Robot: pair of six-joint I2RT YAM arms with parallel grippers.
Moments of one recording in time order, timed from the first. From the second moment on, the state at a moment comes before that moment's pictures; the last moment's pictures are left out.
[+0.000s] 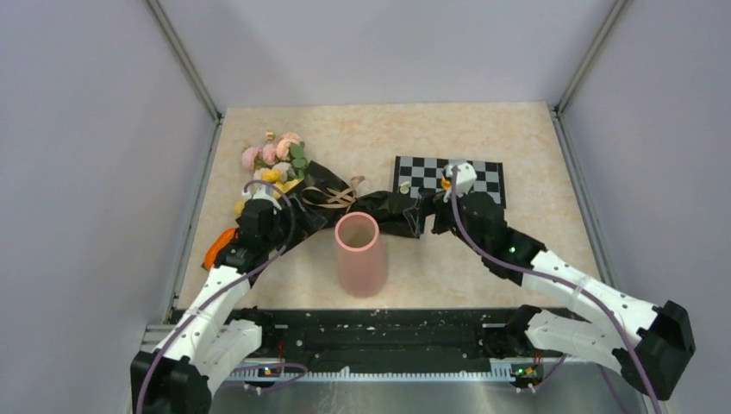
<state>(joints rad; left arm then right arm) -0.26 0.84 0.58 -0.32 0.15 -0.79 0.80 0.90 0.64 -0.03 0.25 0.33</state>
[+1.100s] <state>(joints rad) -0.01 1.24 0.44 0.24 0.21 -0.85 0.60 1.63 0.97 0.00 -0.32 0.34</state>
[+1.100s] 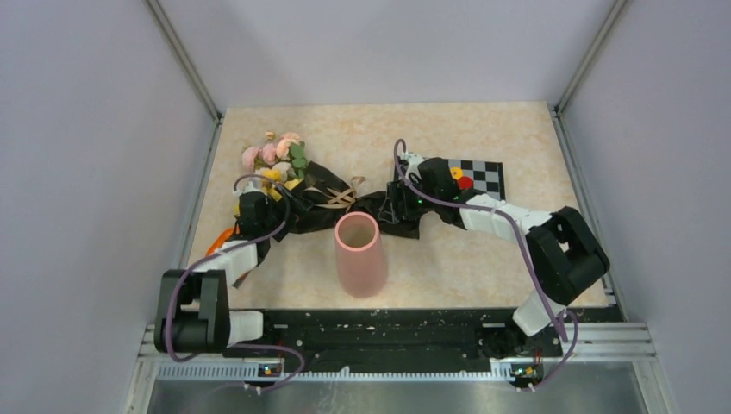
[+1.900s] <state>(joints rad) 0.07 1.45 0.80 0.12 0.15 -0.67 0.55 1.20 0.67 0.01 -0.12 0.61</state>
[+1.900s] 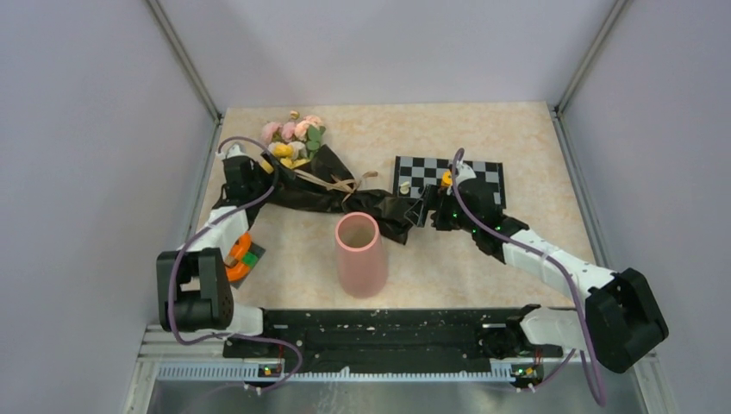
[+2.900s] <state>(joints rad) 0.11 0.92 0.68 -0.35 0.34 -0.55 0.71 1.60 0.73 0.23 -0.19 0.82</state>
